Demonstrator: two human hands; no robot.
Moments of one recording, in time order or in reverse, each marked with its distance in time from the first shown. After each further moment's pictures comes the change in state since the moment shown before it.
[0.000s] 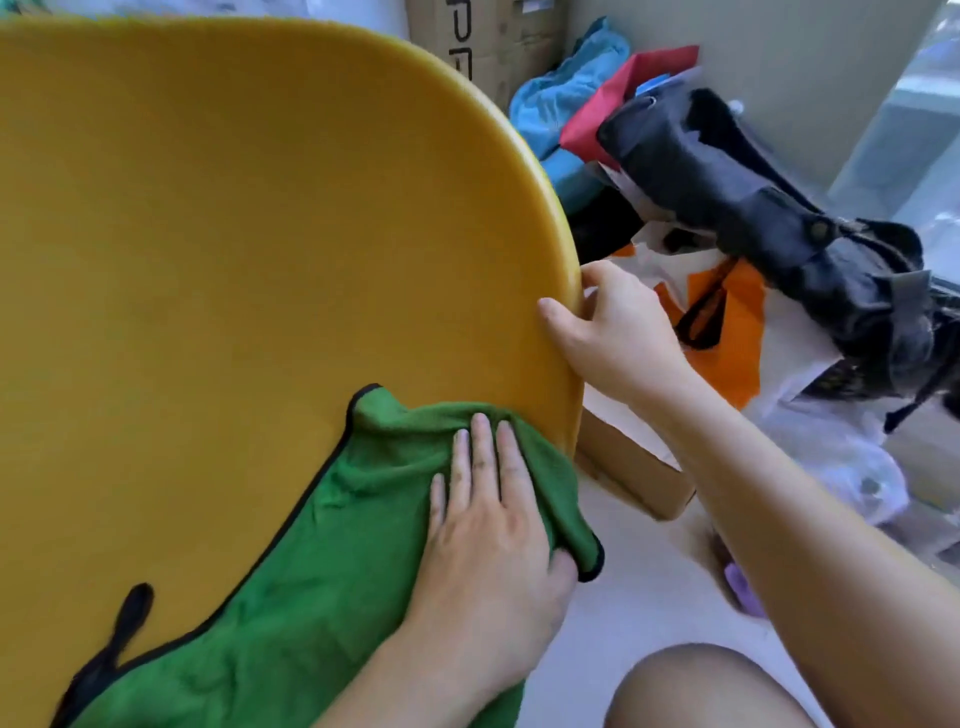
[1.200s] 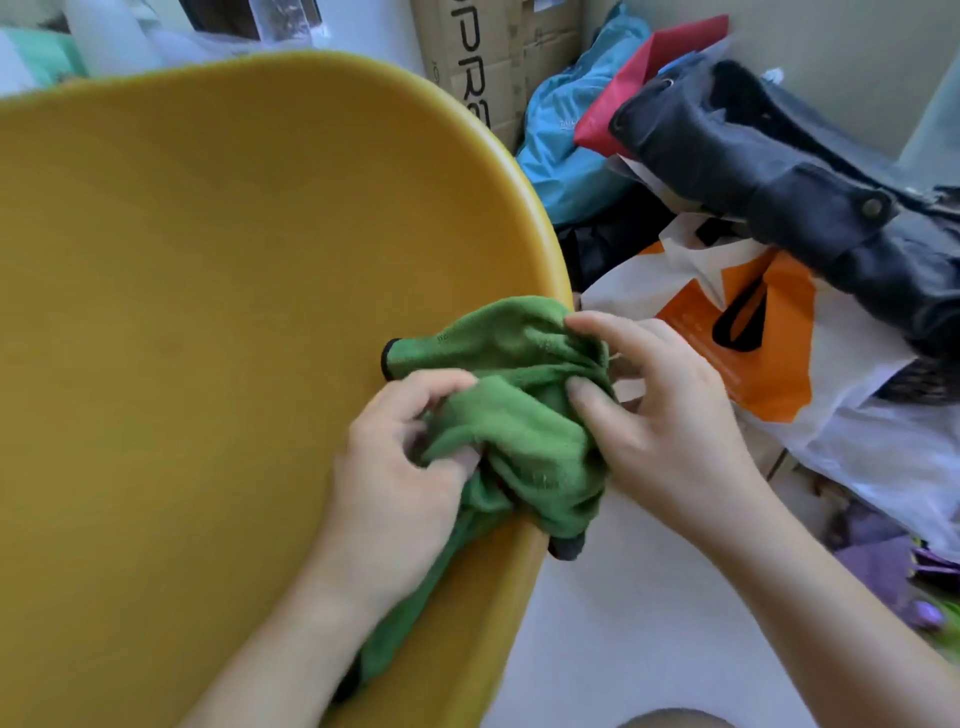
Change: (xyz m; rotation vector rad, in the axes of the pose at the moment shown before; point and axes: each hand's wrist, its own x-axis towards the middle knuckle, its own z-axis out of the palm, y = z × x) left_hand 0.030 -0.002 -0.047 -0.692 0.457 0.111; right_hand -0.045 0.035 -0.008 0.282 0.078 -0.184
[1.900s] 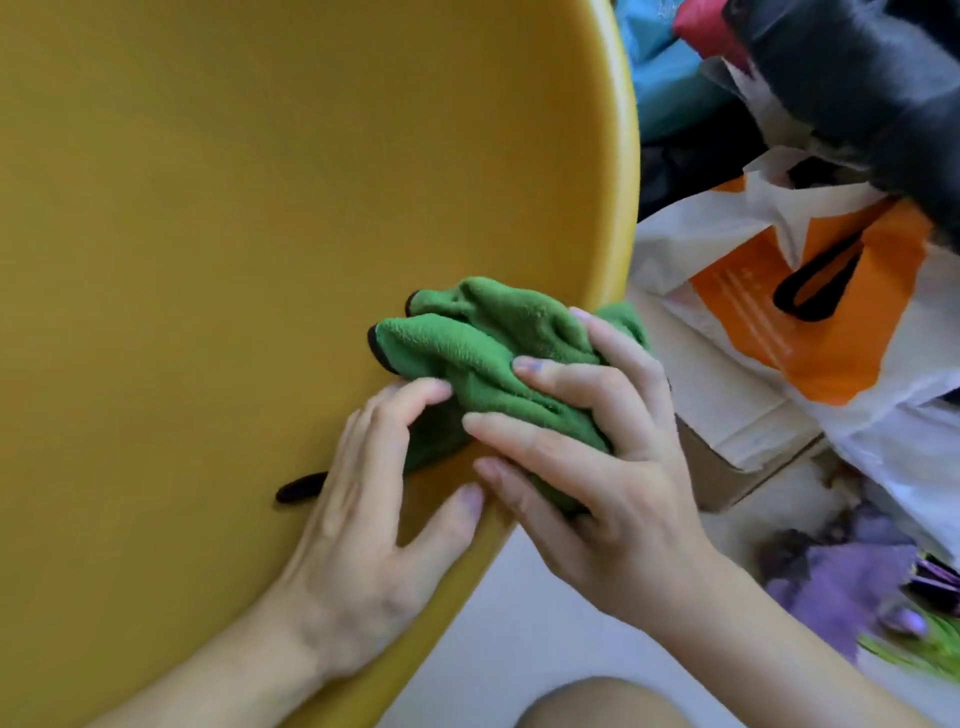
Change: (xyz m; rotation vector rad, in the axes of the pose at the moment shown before) left_hand -0.068 -0.051 0.006 0.340 -0.028 0.043; right_hand -0.049 0.020 0.034 -0.023 -0.048 -0.657
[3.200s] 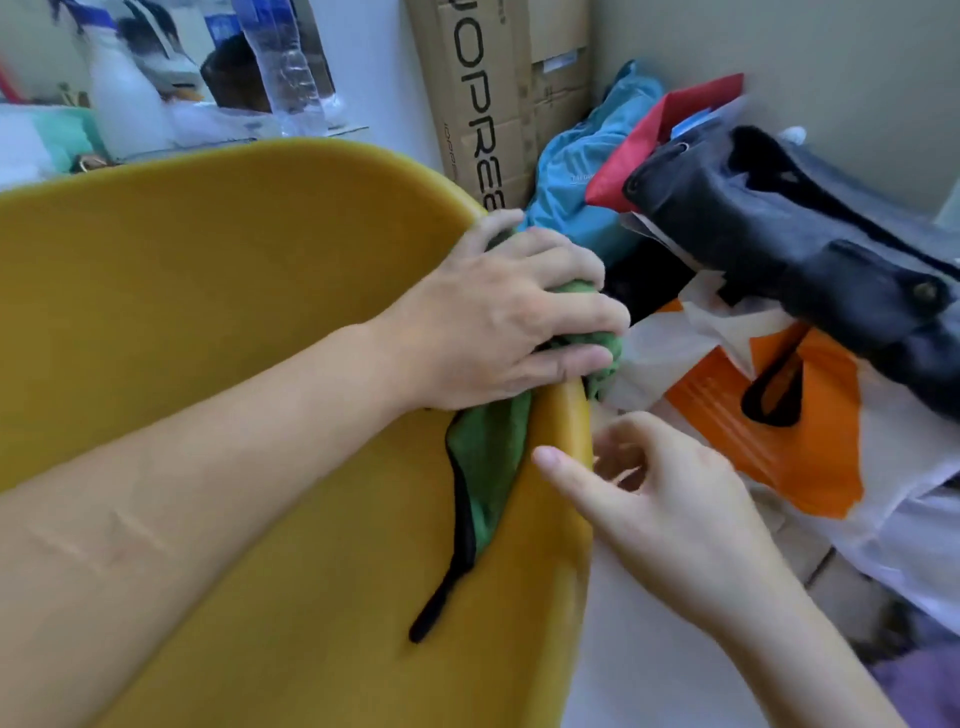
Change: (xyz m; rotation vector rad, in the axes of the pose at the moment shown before) left_hand 0.253 0.077 -0.026 0.759 -0.180 1.023; right_hand 0.077 0.041 -0.035 -0.049 -0.089 0.890
